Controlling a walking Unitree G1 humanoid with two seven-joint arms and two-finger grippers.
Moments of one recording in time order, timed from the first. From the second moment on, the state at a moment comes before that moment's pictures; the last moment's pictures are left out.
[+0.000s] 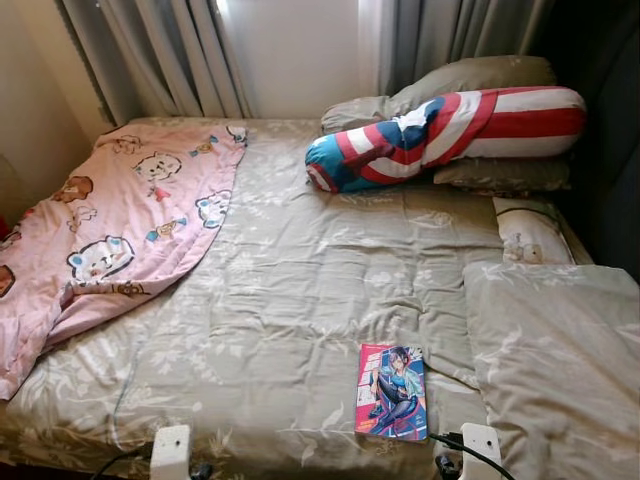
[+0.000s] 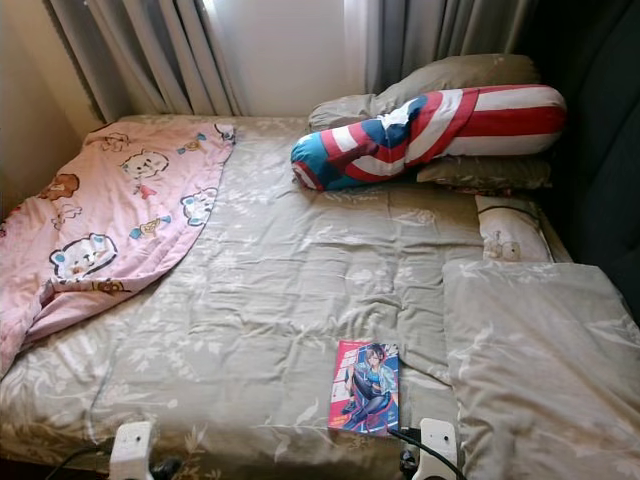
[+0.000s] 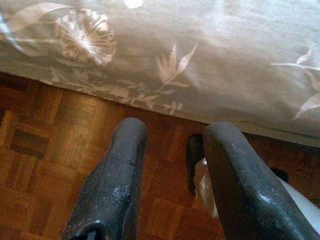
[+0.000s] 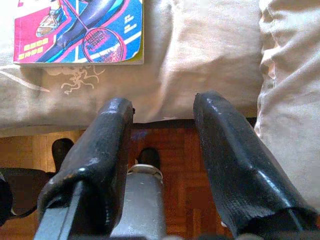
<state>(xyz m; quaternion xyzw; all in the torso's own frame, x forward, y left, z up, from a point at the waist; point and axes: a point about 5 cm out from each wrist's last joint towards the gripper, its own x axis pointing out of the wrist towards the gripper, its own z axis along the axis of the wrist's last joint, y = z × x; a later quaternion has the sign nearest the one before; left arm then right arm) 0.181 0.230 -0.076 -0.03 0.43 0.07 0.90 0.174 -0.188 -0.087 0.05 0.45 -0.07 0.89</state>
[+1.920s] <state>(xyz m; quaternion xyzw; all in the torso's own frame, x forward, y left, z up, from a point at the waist) 0.160 0.221 -0.088 -0.03 0.47 0.06 0.88 0.173 -0.195 -0.087 0.03 0.45 -0.04 0.89</state>
